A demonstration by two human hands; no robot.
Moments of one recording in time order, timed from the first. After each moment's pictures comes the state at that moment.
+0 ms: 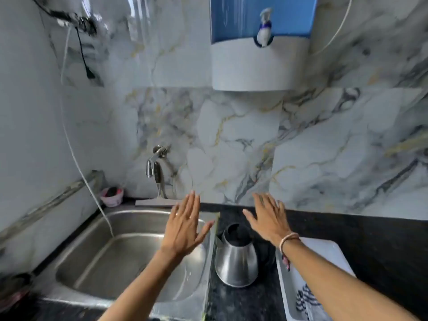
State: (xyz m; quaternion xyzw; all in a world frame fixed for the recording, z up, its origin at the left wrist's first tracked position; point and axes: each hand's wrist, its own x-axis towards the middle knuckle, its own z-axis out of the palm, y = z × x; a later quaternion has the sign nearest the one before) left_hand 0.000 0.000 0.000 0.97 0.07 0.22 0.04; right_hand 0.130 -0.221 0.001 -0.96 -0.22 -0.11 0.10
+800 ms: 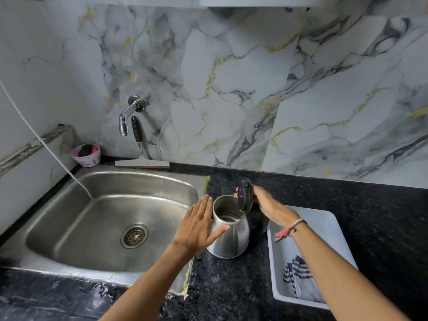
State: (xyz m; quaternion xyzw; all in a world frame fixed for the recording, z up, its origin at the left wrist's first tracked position) left_hand 0.054 -0.044 -0.116 1.00 0.01 0.06 0.07; right_hand 0.185 -0.224 -0.051 -0.76 -0.11 0.29 0.57
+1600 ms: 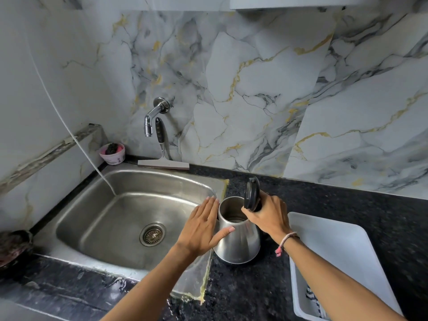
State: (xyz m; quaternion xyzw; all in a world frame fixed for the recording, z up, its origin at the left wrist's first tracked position) left_hand 0.044 -0.006 -0.119 0.99 0.02 0.08 0.07; right_hand 0.176 -0.194 -0.098 -0.90 -0.26 -0.12 0.31
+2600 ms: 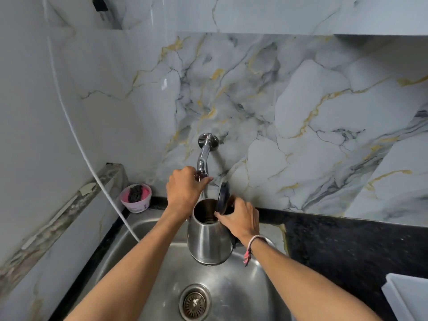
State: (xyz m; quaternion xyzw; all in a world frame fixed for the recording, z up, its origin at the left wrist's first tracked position) left_hand 0.173 0.321 0.002 0.92 0.24 0.22 0.23; right_hand 0.214 0.163 -0.082 -0.92 -0.18 -0.07 0.34
